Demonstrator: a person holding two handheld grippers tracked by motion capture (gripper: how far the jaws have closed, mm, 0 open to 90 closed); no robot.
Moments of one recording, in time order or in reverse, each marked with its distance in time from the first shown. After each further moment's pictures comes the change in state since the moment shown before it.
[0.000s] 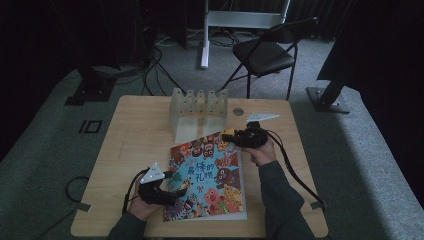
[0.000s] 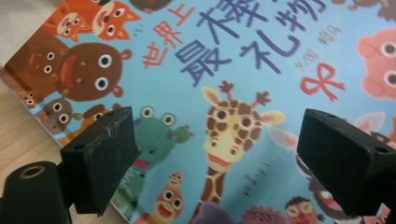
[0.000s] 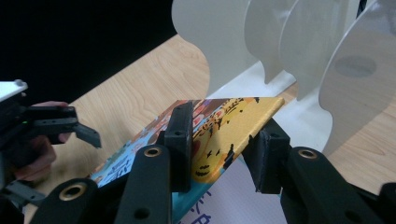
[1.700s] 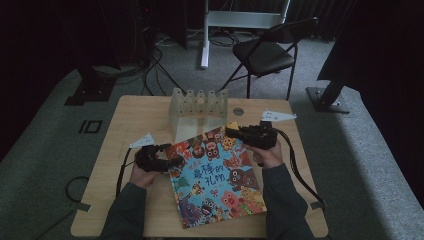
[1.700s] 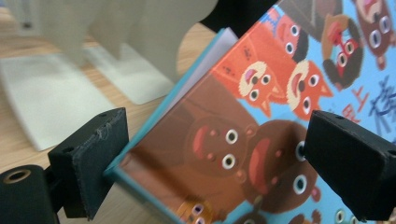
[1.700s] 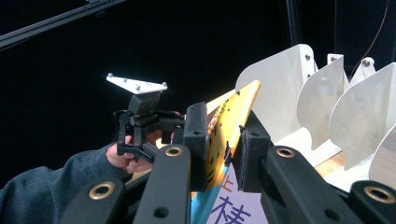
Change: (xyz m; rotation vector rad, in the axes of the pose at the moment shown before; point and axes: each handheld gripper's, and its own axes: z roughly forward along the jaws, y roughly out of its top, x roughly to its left) left arm 0.078 0.046 0.014 -0.156 -0.155 -0.124; right arm 0.030 0.016 -0.041 -0.228 0.173 -0.053
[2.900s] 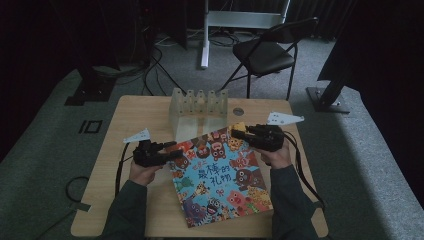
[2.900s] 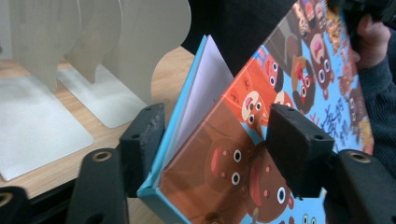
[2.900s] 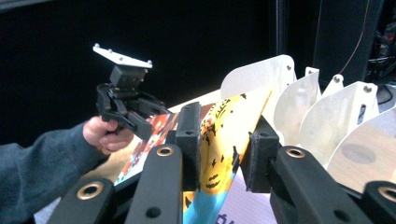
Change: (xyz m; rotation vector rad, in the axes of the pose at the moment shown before) left arm -0.008 0.020 -0.013 -0.059 -0.082 -0.027; right arm 0.004 0.002 -0.018 0.013 -0.064 -0.143
